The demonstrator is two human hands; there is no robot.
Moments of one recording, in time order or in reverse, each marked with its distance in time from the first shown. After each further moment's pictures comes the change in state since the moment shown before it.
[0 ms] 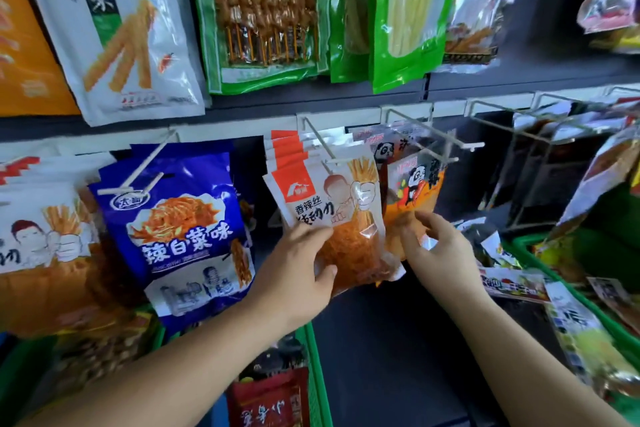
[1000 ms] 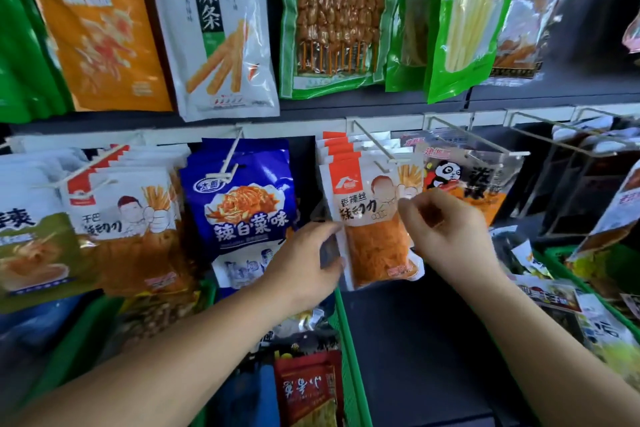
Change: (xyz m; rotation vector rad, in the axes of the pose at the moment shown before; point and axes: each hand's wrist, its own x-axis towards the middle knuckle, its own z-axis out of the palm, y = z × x) left_hand -0.037 -0.025 -0.050 -0.145 -0.043 -0.095; right_hand -0.039 -0.080 0.000 0.056 0.004 -0.350
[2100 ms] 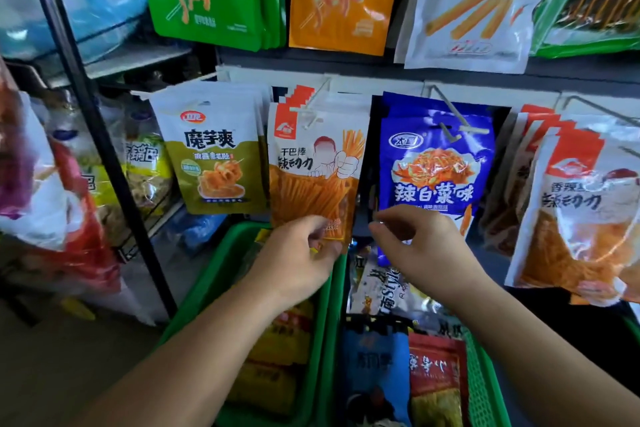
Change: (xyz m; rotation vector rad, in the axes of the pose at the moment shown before) left_hand -0.145 -0.155 -0.131 -0.100 0.312 -0.352; right_hand -0.084 -0.142 0.207 0.053 -0.547 -0.131
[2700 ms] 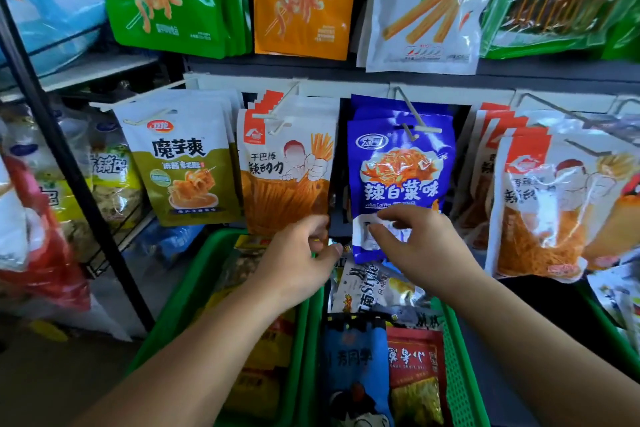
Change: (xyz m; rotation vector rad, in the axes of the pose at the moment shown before) left_hand 0.011 0.016 0.029 -0.054 -0.069 0.013; right_hand -0.003 0.023 -0.024 -0.106 0.040 0.070
